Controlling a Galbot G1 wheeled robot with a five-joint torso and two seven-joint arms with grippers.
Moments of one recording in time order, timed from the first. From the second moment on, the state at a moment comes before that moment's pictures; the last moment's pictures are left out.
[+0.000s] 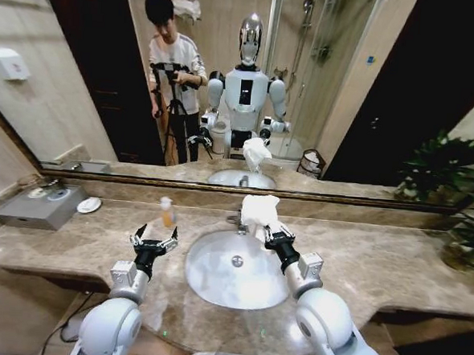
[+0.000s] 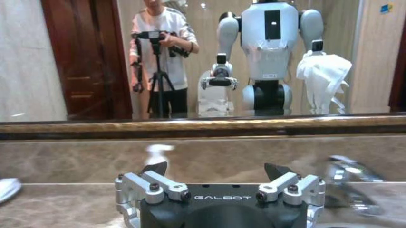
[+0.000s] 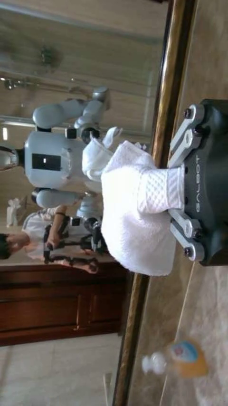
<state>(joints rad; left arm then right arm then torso) 1.68 -1.40 -0.62 -2.34 -0.15 0.32 -0.09 -1.37 1.17 0.18 2.33 0.26 -0.45 0.23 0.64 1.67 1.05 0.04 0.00</state>
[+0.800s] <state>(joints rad) 1.68 -1.40 -0.62 -2.34 -0.15 0.32 -0.09 -1.33 1.20 0.18 2.23 0.18 -0.42 0.23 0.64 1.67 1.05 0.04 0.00</state>
